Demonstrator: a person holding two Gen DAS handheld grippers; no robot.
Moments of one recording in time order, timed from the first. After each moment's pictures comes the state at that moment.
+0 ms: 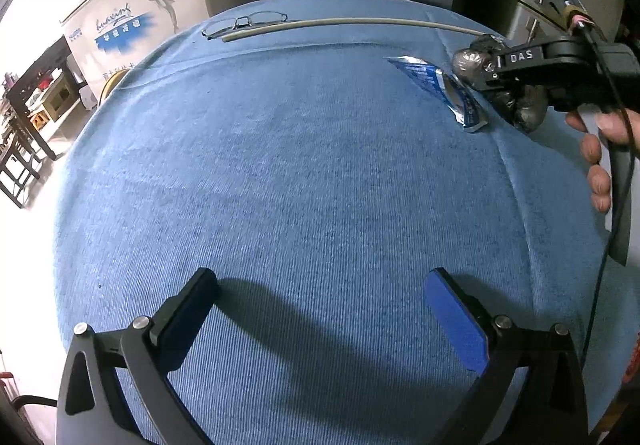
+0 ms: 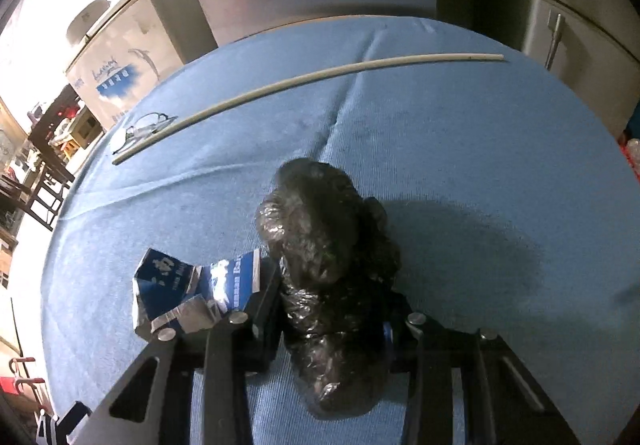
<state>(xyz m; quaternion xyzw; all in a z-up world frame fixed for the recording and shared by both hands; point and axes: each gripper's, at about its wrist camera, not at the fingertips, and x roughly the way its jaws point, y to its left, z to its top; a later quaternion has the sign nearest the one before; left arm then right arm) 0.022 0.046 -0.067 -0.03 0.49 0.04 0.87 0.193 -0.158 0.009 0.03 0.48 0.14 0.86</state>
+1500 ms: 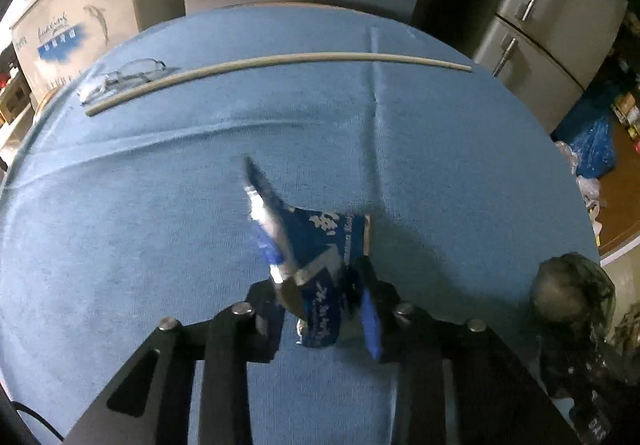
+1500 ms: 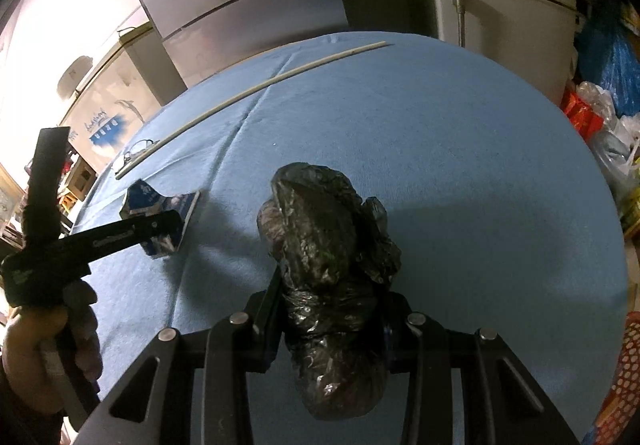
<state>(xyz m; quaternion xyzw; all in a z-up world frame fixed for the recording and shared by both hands) 0.169 -0.019 -0.043 -0.07 0.49 -0.03 0.87 0.075 -0.271 0.017 0.12 0.44 0.09 0.88</state>
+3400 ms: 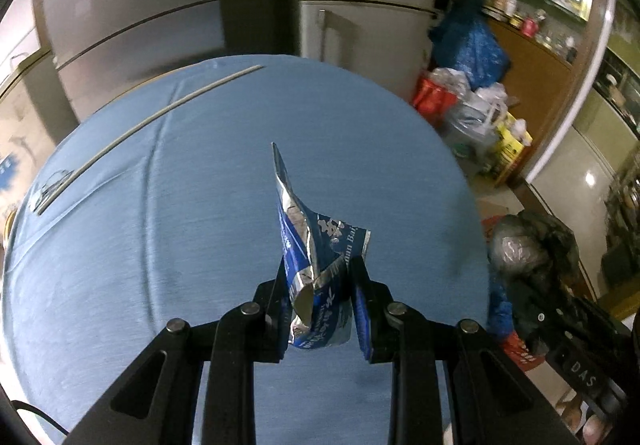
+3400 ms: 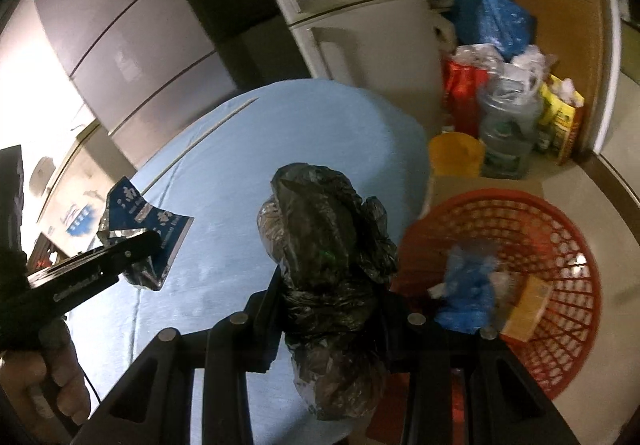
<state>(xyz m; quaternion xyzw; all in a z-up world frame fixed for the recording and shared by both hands) 0.024 -0.217 0.022 0.08 0.43 -0.20 0.88 -0.098 -0.436 0.041 0.23 0.38 -0.05 0.90</state>
